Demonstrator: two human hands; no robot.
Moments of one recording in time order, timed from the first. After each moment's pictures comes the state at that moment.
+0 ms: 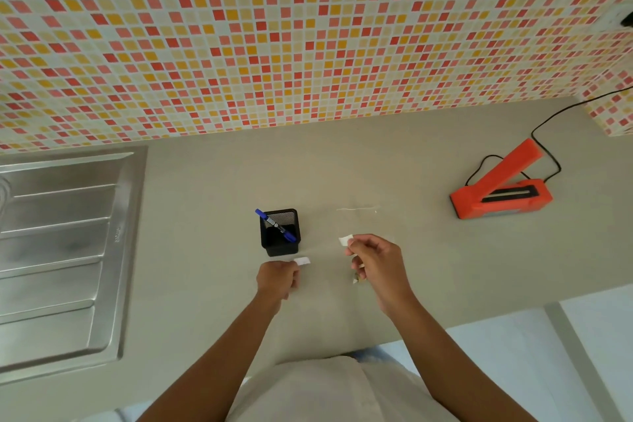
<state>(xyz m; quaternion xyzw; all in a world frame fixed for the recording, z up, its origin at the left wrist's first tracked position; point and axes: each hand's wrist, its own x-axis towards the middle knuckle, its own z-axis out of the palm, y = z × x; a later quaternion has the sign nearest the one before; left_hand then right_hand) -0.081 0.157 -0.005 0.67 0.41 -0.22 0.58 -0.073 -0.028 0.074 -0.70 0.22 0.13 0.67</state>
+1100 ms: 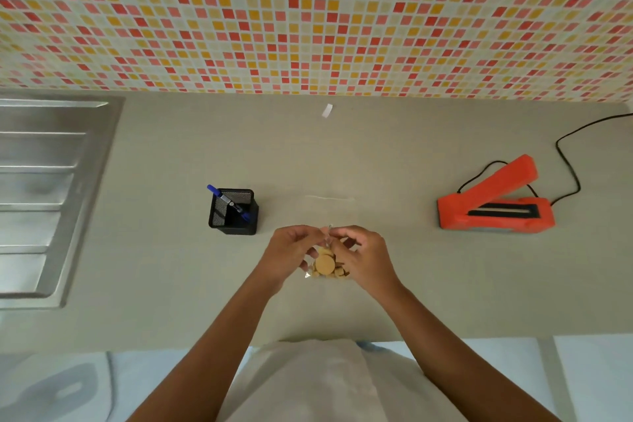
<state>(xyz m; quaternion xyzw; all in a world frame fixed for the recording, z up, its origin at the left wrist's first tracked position) -0.043 0.039 0.044 0.63 0.26 -0.20 0.70 -0.018 -0.126 0.027 -0.83 -0.05 0.15 0.53</state>
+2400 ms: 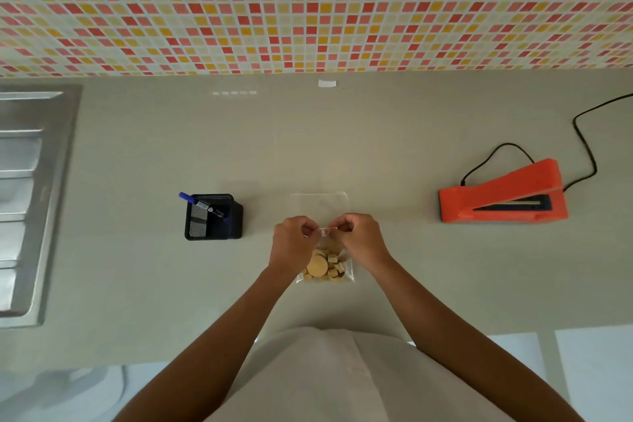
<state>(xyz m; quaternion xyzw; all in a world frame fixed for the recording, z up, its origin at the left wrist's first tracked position) 0.004 0.016 -0.025 0.84 0.25 -0.17 0.45 0.041 -0.131 -0.032 -0.84 0.09 0.29 0.46</state>
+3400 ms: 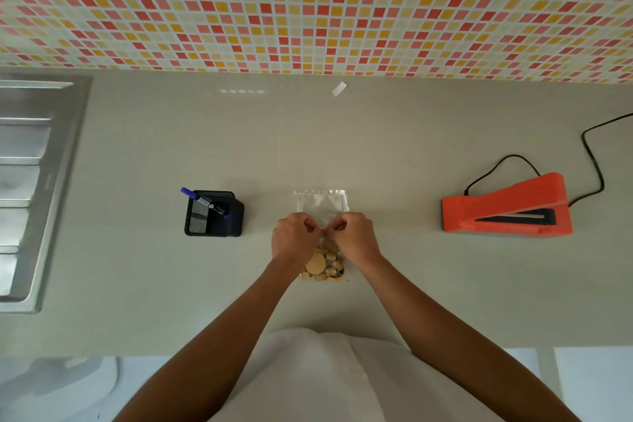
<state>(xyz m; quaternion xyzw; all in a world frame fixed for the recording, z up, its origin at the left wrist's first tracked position) 0.015 0.007 -0.036 0.86 0.30 -0.17 0.38 0.050 -0.122 -0.050 -0.88 0.07 0.28 0.39</state>
